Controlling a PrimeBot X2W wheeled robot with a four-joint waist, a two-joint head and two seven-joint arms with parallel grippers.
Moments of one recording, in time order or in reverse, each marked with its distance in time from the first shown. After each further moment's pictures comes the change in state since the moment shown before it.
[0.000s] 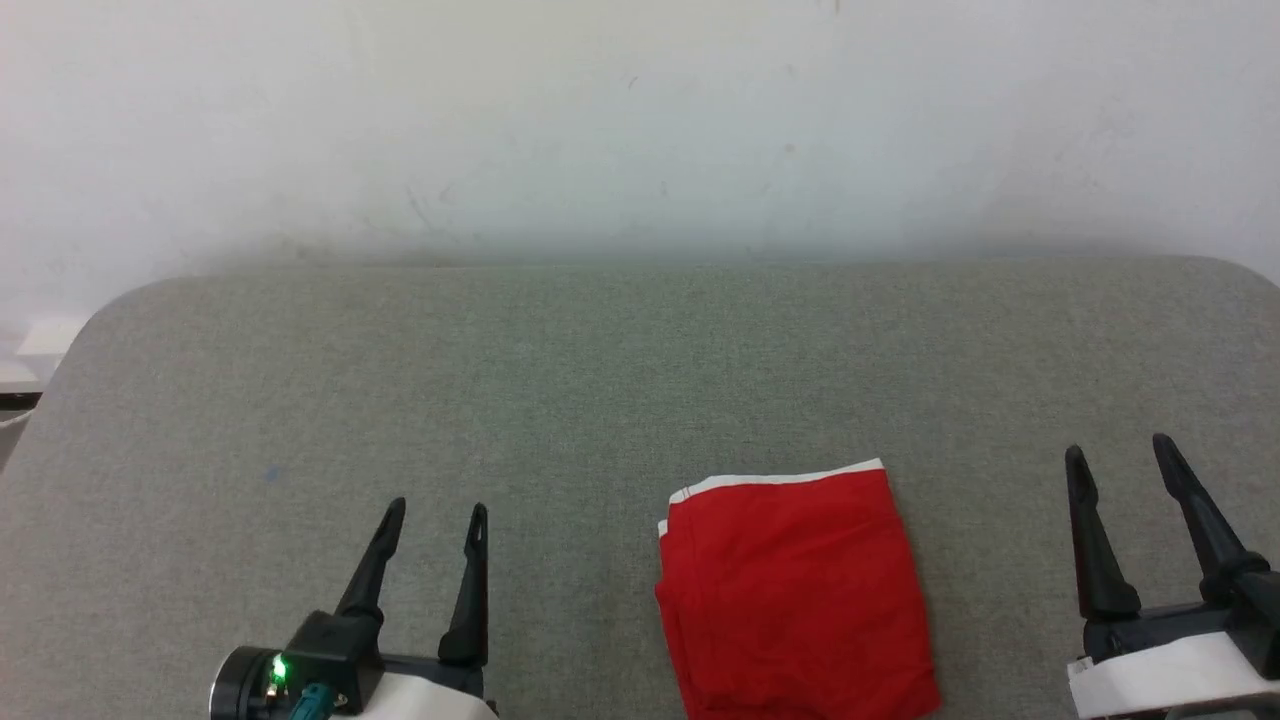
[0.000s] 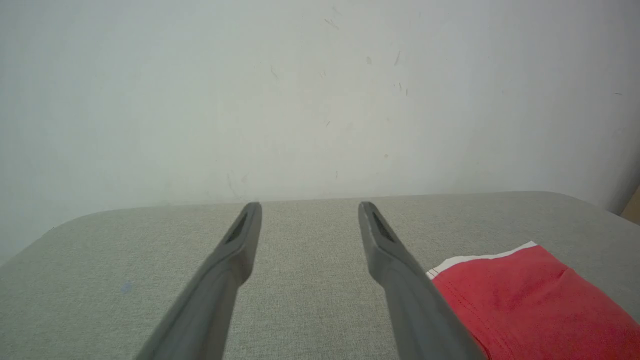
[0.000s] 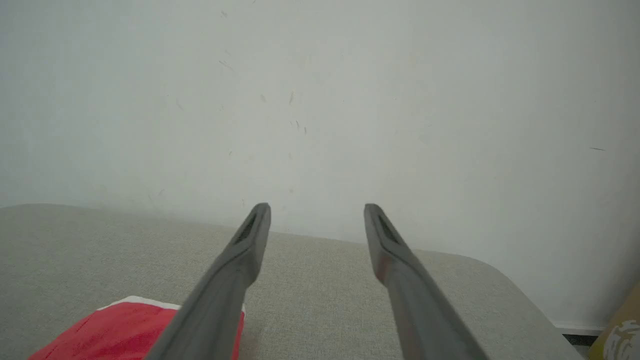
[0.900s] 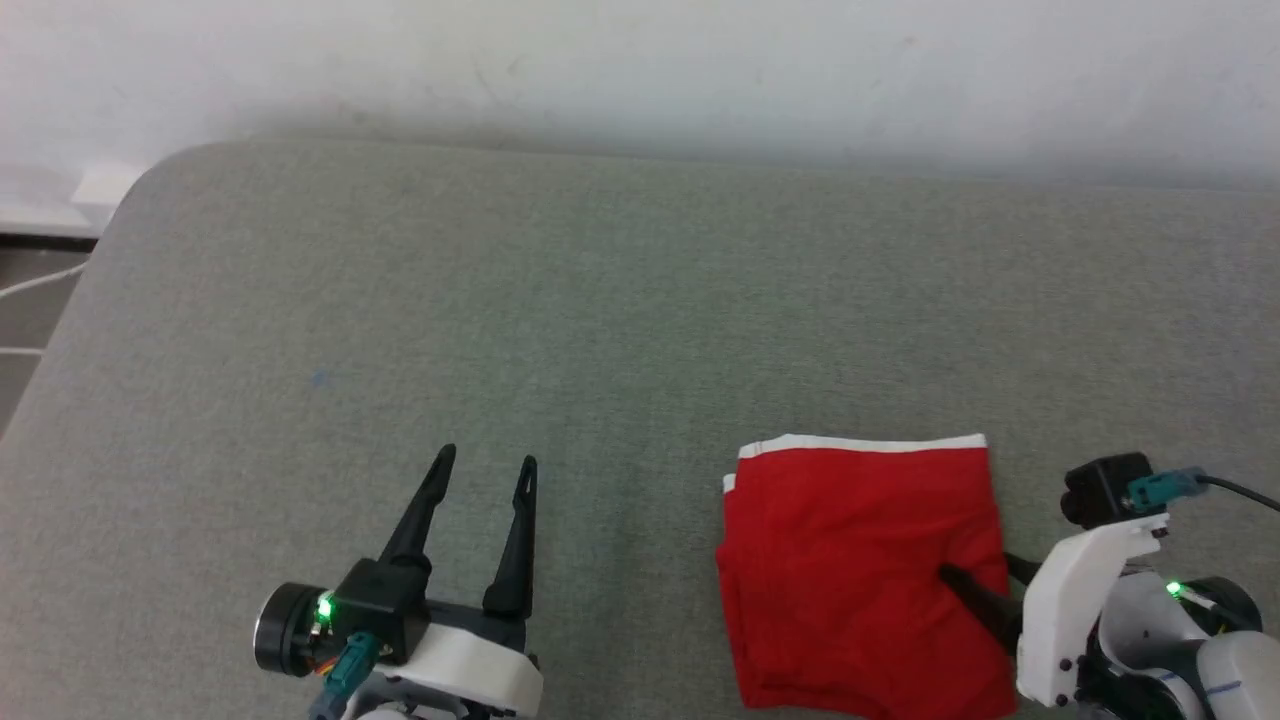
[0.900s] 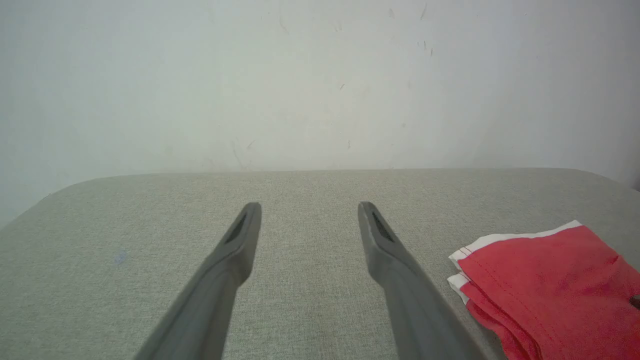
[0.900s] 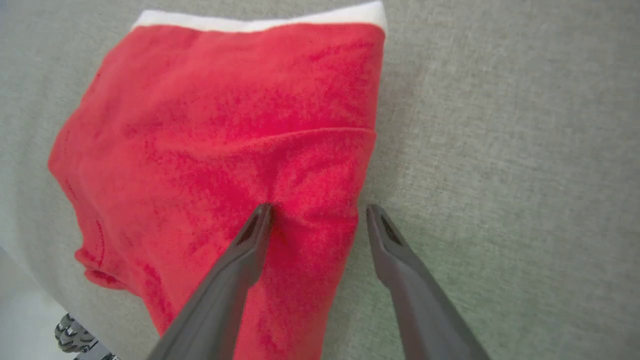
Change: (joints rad) left arm -0.096 -0.003 -0.074 0.026 0.003 0.000 0.000; right arm -0.181 -0.172 0.209 0.167 0.472 -0.001 0.872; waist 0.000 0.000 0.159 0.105
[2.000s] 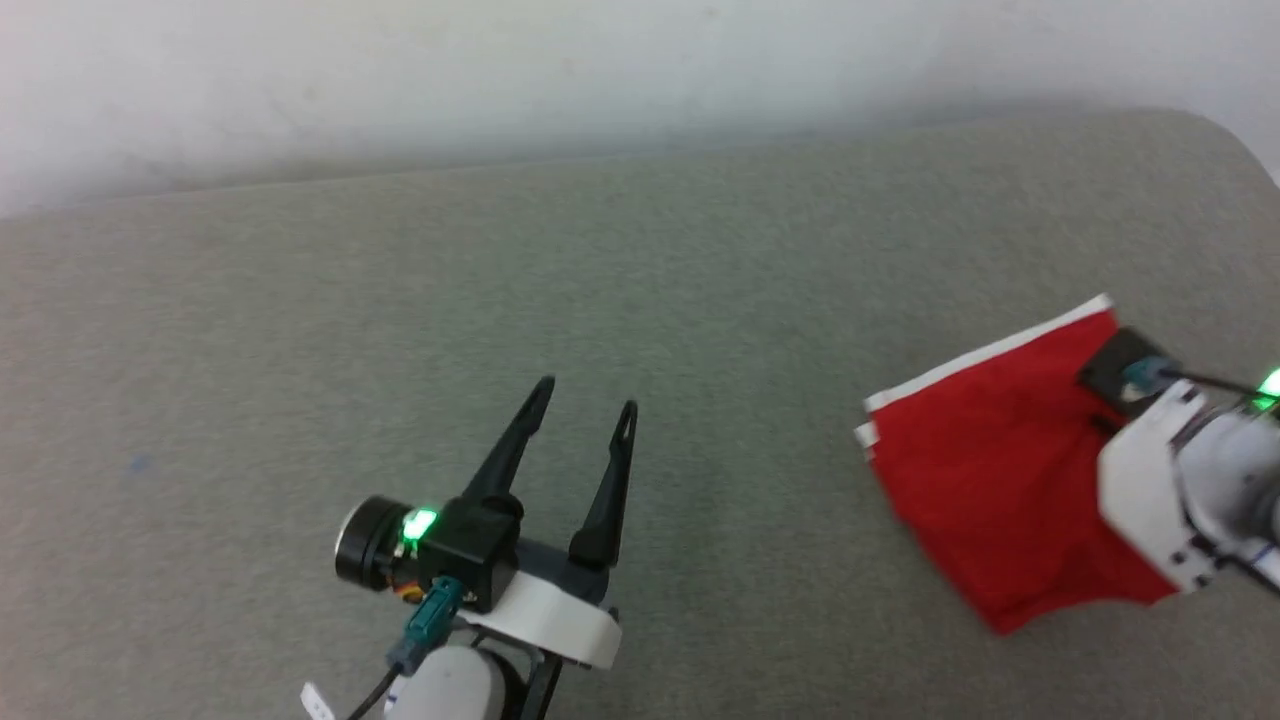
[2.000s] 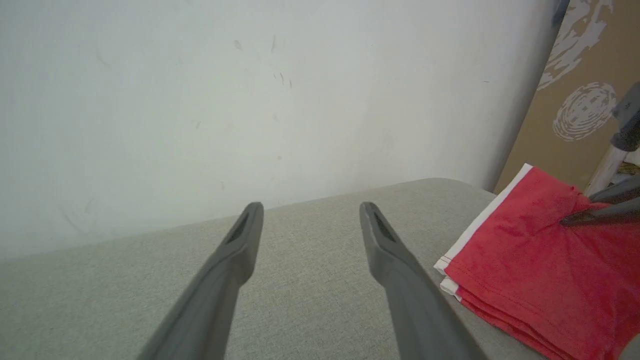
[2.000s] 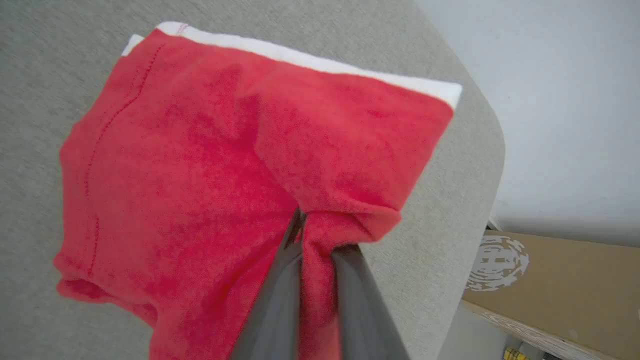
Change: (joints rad) left arm -0.117 -0.001 -0.147 0.008 -0.010 0.009 0.000; right arm -0.394 -0.456 0.476 -0.011 -0.187 0.001 -0.003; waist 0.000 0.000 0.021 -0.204
